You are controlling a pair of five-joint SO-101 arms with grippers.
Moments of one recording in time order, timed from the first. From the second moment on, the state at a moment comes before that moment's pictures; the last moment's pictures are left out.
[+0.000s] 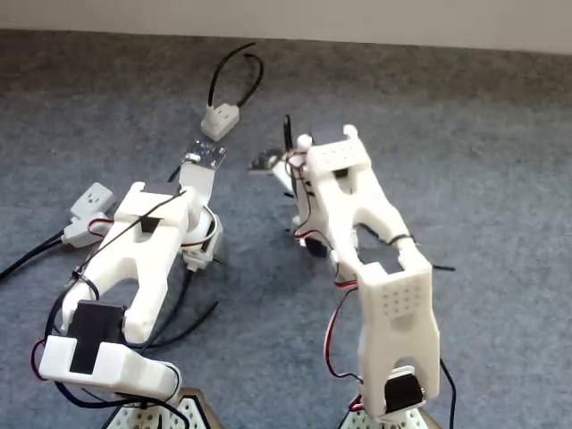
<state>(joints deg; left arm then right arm) -0.5 -0.6 35.2 56.8 -5.3 -23.8 38.9 -19.2 92.0 44.6</state>
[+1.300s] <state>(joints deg) -0.5 -0.6 35.2 56.8 -5.3 -25.3 29.8 -16.9 92.2 41.5</state>
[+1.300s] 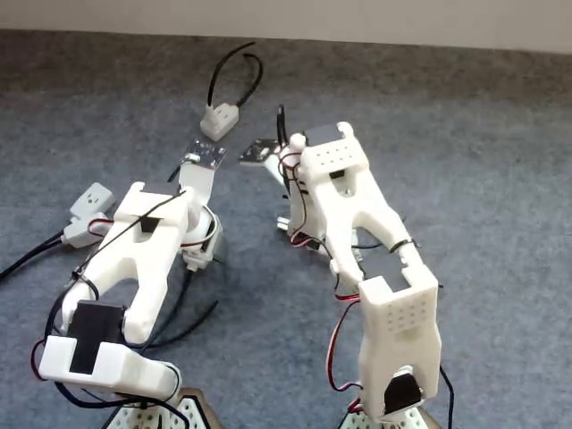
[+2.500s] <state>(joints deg) -0.5 -0.6 35.2 56.8 -5.3 -28.0 30.2 -13.6 90.6 41.4</state>
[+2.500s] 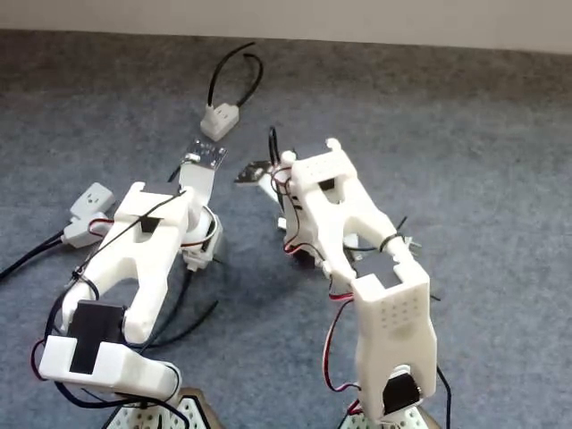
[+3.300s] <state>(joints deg) -0.4 -0.6 35.2 56.8 -5.2 -35.3 22.8 3.5 76.2 33.8</state>
